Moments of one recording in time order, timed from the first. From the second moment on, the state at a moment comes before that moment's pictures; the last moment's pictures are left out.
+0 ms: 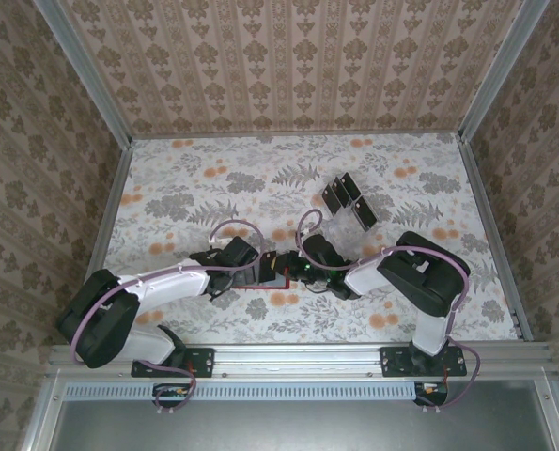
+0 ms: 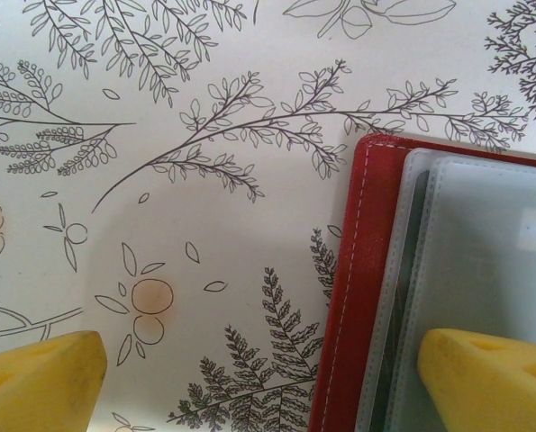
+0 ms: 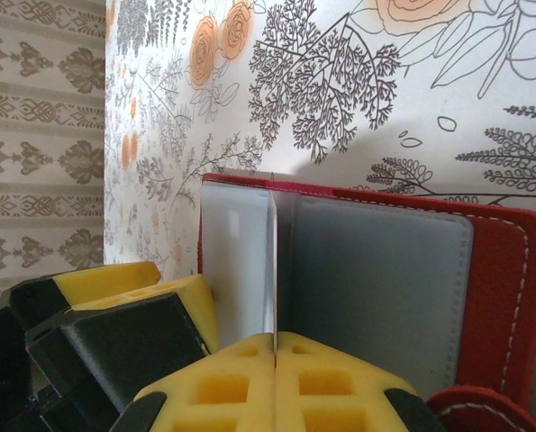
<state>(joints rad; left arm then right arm) -0.79 1.36 0.59 -0.47 -0.37 -0.80 0.81 1.82 0.63 0.69 -0.23 1.13</state>
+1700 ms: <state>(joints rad) -0.80 1.38 0.60 -0.49 -0.40 -0.84 0.80 1.95 0.57 0.98 -0.28 1.18</state>
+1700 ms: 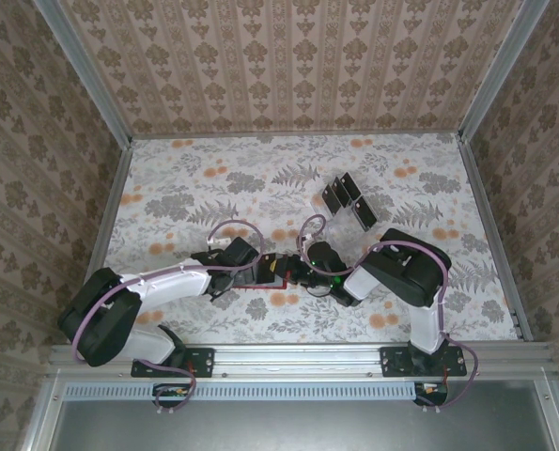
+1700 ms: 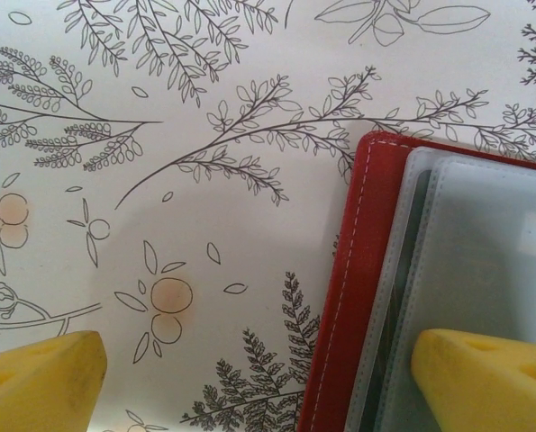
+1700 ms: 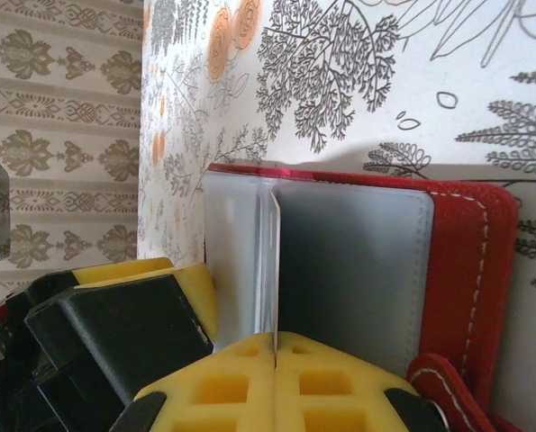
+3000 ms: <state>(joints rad) -0.80 1.38 0.60 -0.49 -0.41 -0.85 0.80 2.02 0.57 1.10 -0.30 1.31</state>
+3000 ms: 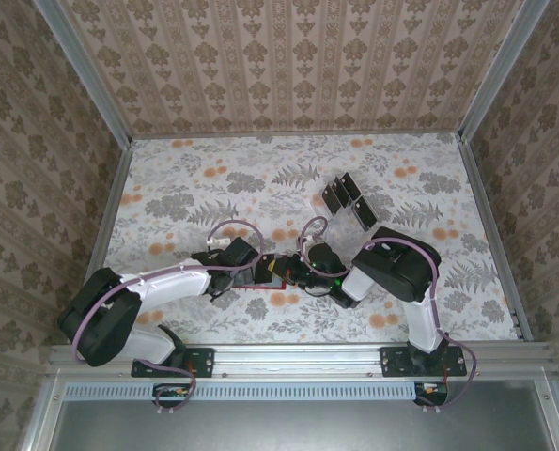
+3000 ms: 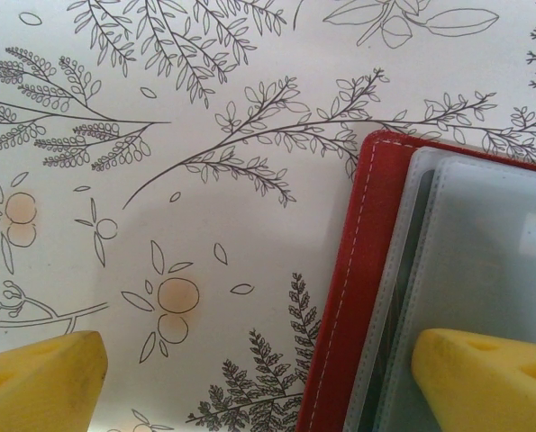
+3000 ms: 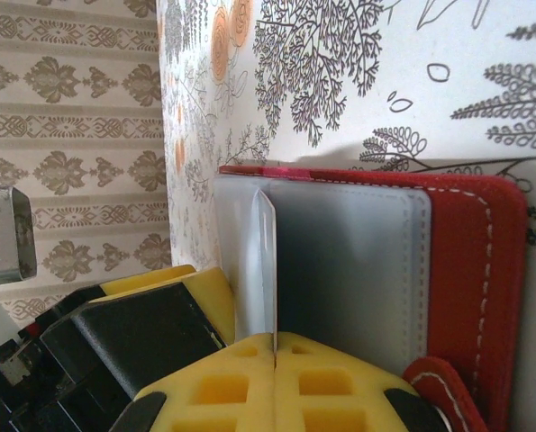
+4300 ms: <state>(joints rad) -0.80 1.36 0.59 -0.52 -0.42 -0.88 0.80 1.86 0.59 0.73 -0.28 1.19</state>
